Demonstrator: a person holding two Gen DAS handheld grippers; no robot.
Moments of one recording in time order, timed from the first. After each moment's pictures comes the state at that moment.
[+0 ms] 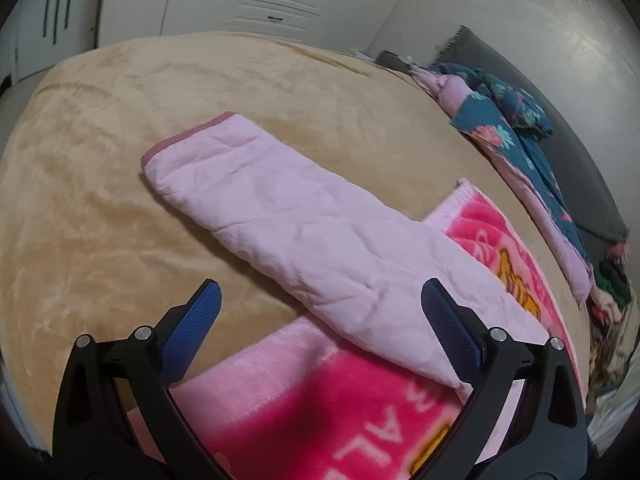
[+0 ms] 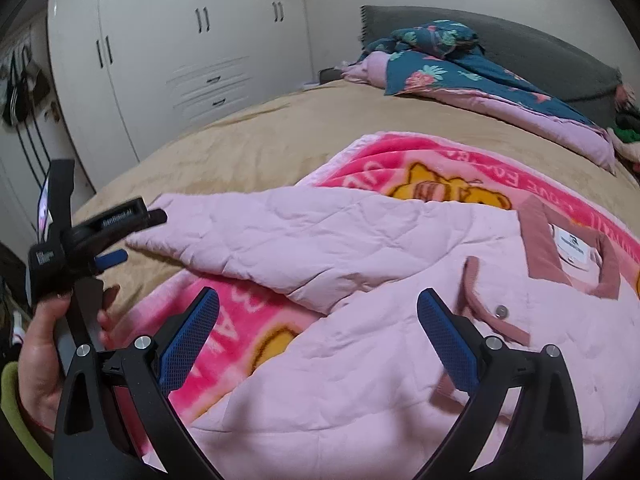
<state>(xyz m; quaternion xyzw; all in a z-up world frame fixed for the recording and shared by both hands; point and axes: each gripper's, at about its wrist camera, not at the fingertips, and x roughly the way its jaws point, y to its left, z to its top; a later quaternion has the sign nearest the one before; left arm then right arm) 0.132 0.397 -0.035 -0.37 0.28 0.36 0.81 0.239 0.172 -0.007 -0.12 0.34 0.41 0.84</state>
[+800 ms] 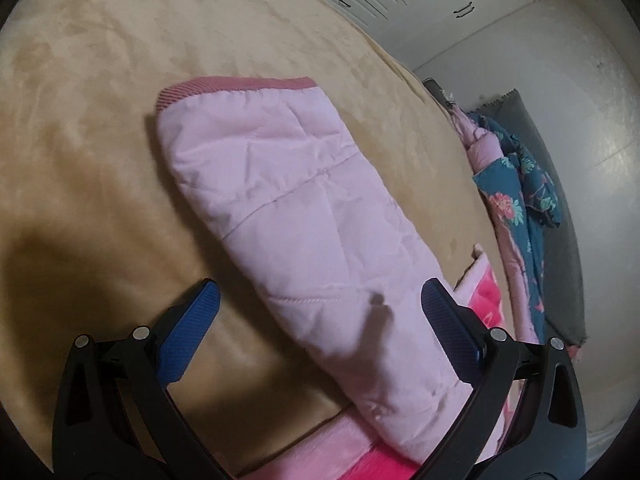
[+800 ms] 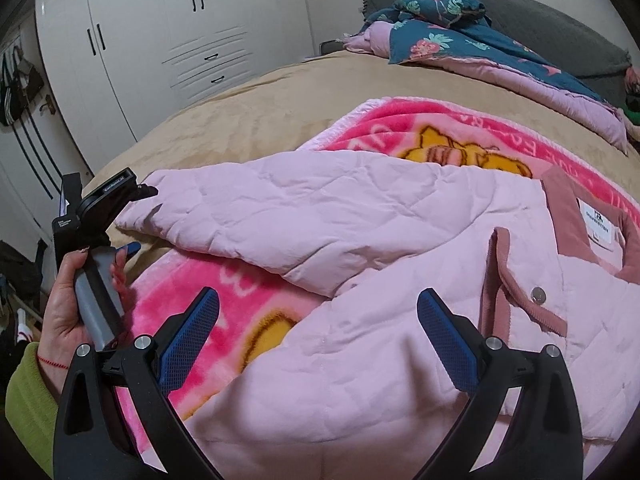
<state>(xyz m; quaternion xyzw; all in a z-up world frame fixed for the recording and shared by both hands) 0.121 0.480 -0.107 -0.53 0.19 0.35 0.75 0.259 0.178 -0.039 -0.11 0.39 0.40 0.82</state>
